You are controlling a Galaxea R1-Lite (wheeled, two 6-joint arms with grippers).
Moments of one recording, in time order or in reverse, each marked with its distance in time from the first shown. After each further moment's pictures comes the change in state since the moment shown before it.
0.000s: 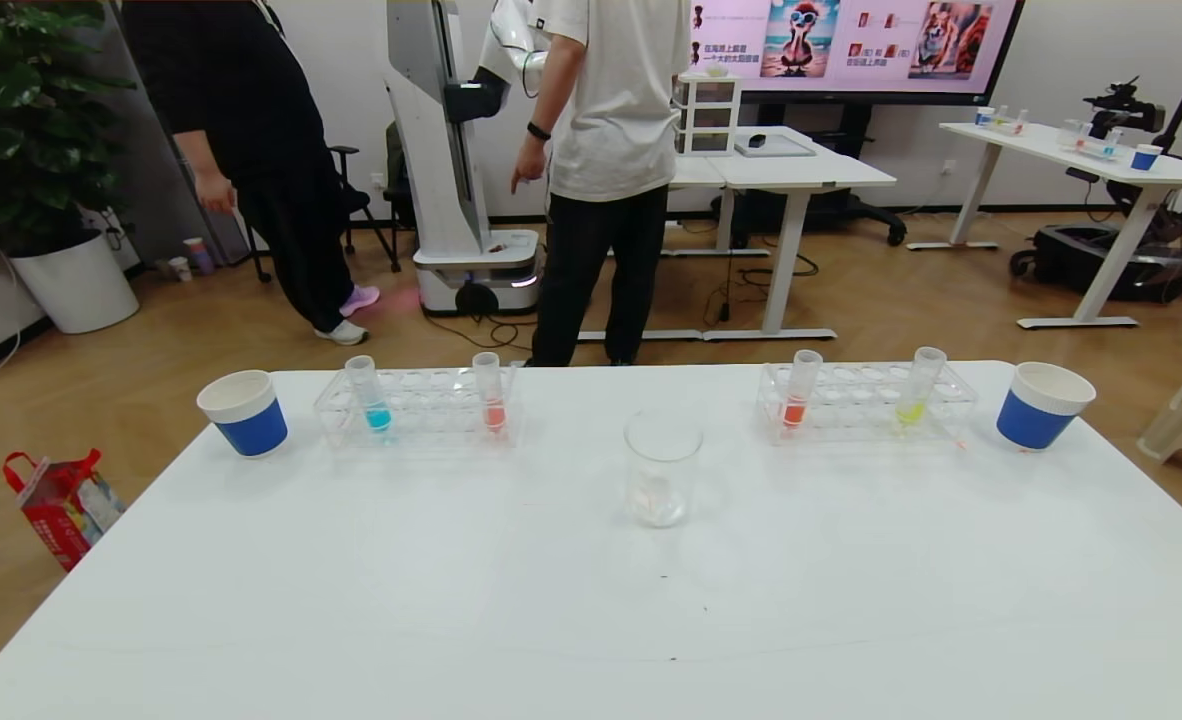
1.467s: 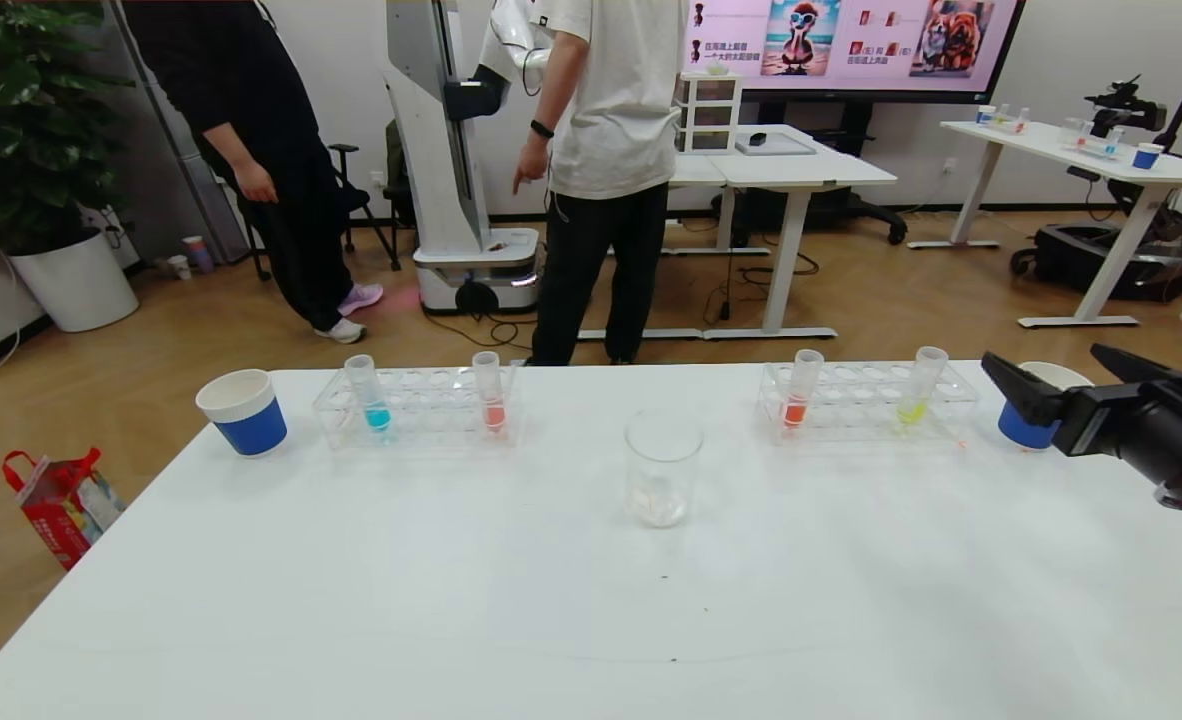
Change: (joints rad) left arm 0.000 0.000 0.000 0.000 -0.001 0.000; right arm -0.092 1.661 -0.312 -1.297 0.140 0.012
